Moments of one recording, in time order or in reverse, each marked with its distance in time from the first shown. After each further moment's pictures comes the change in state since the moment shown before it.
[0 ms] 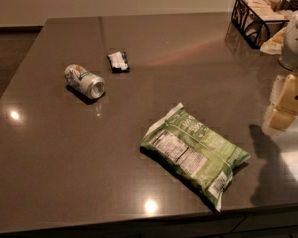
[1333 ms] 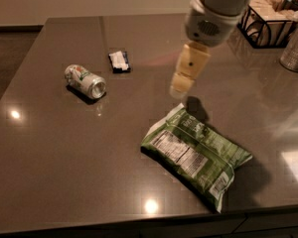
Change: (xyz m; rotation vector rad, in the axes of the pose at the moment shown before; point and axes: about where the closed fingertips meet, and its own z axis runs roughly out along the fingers) arm -0.134 -0.048 0.050 -0.025 -0.035 0.097
